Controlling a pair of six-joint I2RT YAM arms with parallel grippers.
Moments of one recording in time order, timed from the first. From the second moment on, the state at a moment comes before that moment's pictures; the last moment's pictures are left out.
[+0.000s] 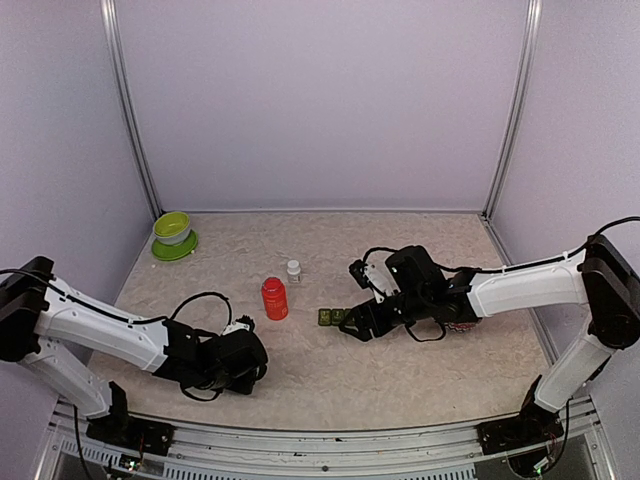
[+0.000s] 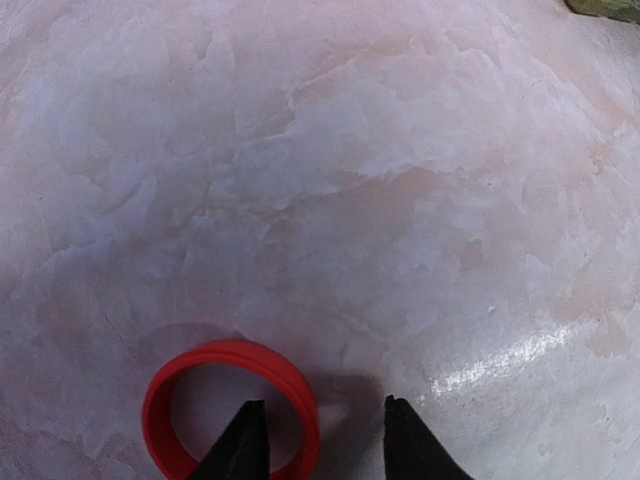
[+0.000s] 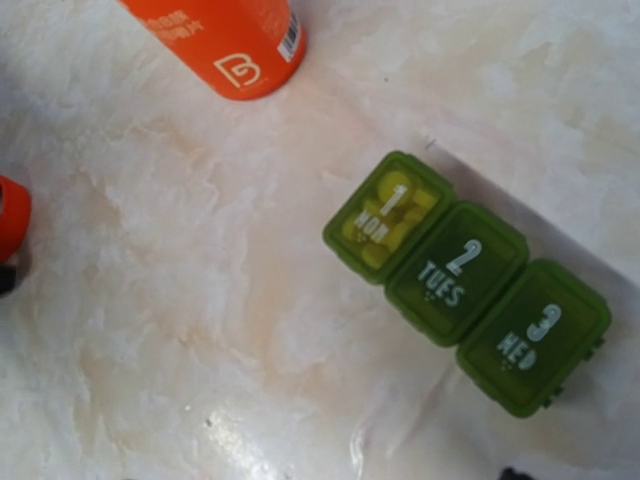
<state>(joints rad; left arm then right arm) -1.19 1.47 0.63 -0.37 -0.42 -0.87 0.86 1.59 0.86 0.01 -0.21 0.30</state>
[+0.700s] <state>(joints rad) -1.20 1.29 0.62 -0.18 -0.12 -0.66 0.98 1.56 0.90 0.02 -0.35 0.01</state>
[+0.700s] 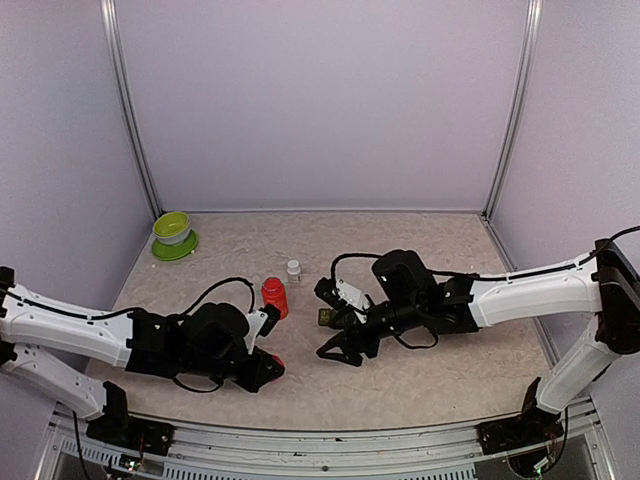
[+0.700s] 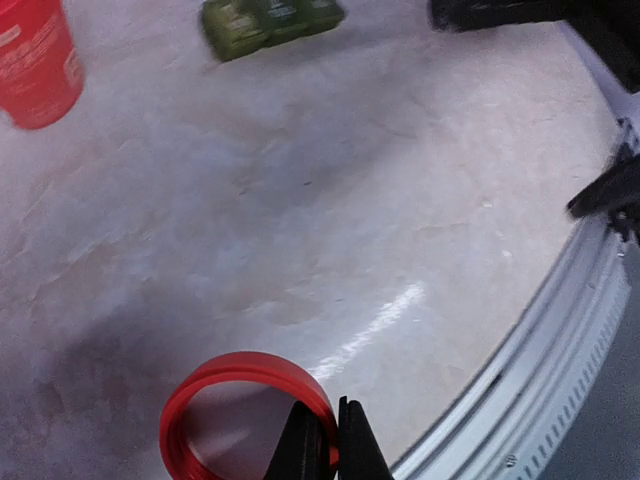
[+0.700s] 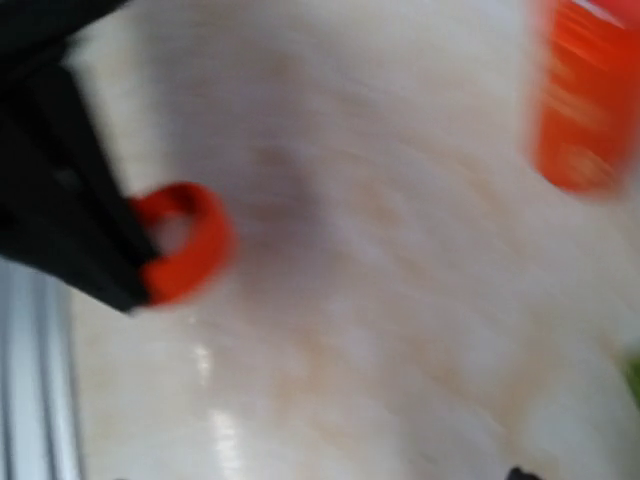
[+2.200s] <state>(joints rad) -1.19 1.25 0.57 0.29 0.68 -0.50 1.17 1.47 0.82 0.08 -0.76 -0.84</state>
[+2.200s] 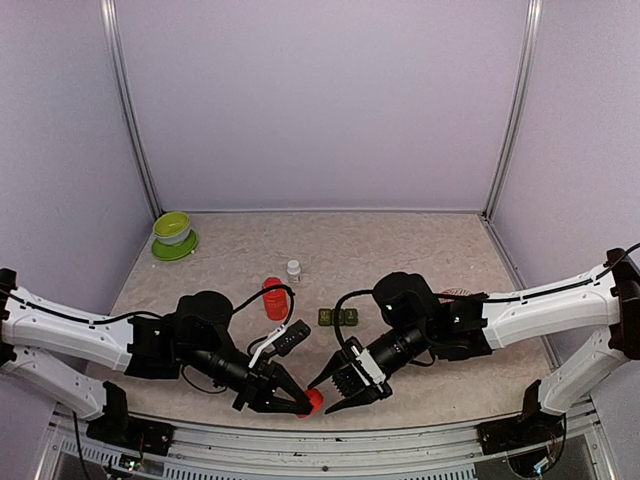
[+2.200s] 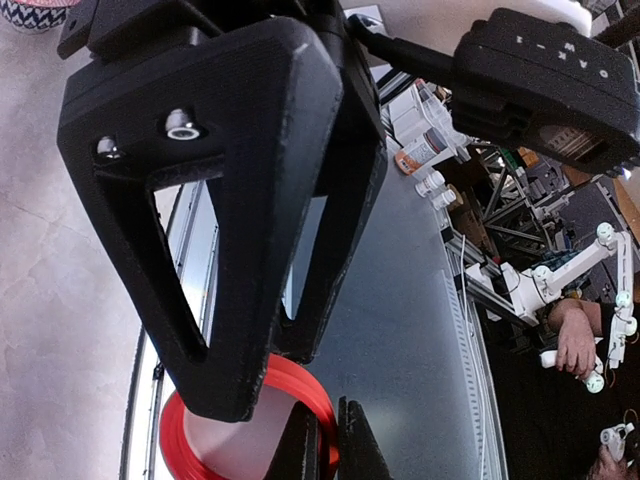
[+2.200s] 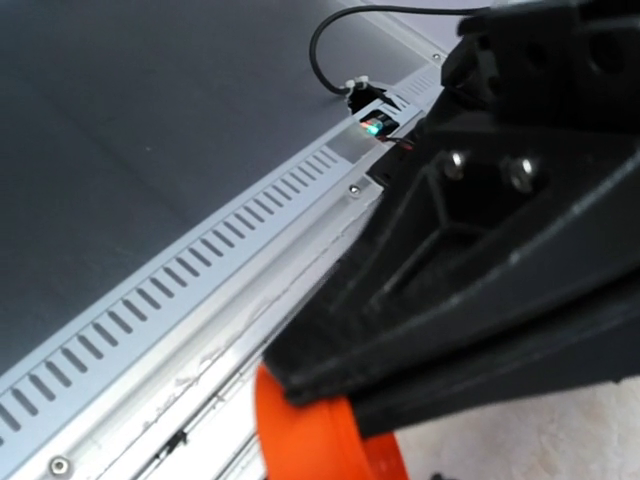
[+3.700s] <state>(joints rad) -1.10 1.19 0.47 0.49 0.77 -0.64 1.22 1.47 0.82 0.13 -0.63 -0.79</state>
